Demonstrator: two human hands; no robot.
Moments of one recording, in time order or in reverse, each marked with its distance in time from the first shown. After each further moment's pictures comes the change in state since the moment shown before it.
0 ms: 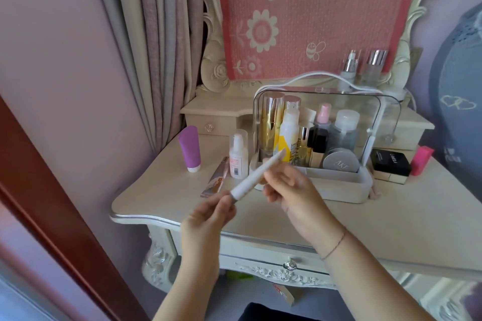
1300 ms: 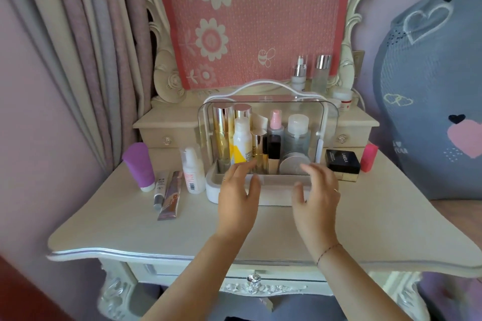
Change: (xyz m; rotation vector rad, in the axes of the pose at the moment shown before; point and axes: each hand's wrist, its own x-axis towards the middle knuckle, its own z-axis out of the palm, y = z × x) left_hand 0.023 -0.037 0.131 0.714 -0.376 0.597; right_hand -0.011 0.002 -0.101 -1.098 0.795 -0.452
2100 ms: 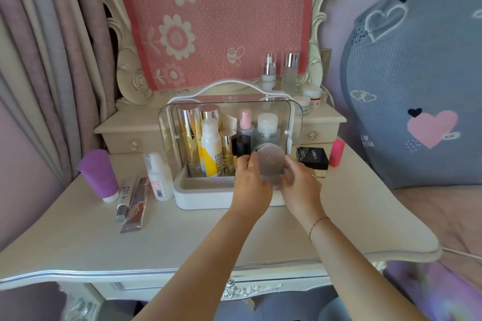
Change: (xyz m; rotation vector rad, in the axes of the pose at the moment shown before) left_hand 0.024 0.032 0.070 0.116 -0.340 -0.125; right_hand 0.046 0.043 -0.005 -0.079 -0.360 0.220
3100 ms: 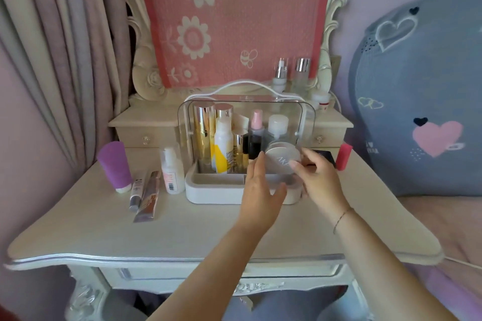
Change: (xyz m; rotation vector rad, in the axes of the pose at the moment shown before) left_hand -0.035 -0.004 -0.009 -0.198 0.083 0.095; right_hand -0.007 -0.024 -0.039 0.417 -0.085 0.004
